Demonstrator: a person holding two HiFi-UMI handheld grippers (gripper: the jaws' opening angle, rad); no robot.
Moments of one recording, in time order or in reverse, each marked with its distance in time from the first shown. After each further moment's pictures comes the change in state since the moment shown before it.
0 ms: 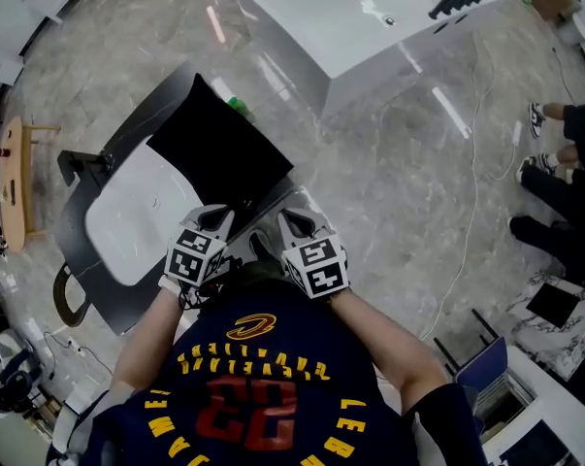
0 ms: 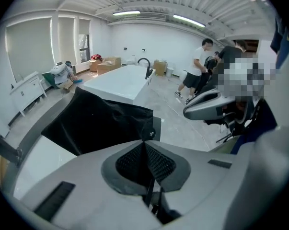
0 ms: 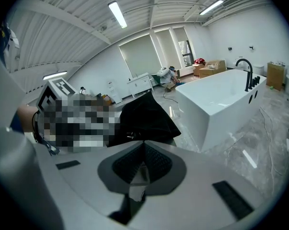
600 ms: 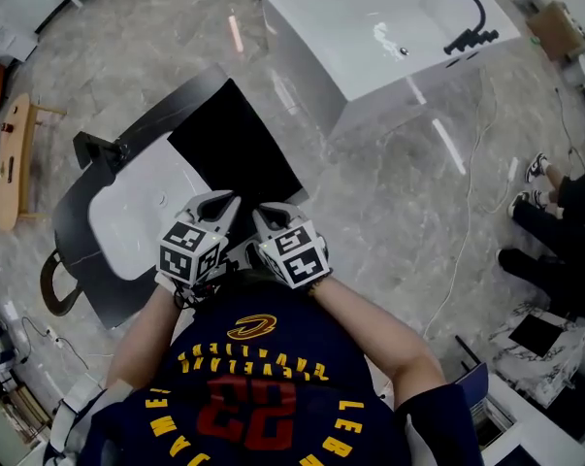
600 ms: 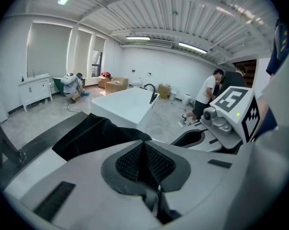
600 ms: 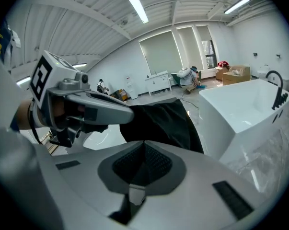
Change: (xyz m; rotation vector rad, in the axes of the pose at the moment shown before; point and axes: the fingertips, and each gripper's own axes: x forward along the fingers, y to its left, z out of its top) left arm -0.057 0.026 0.062 -0.102 -0.271 0.002; right arm 0.049 0.071 0.050 -0.173 0.032 0.154
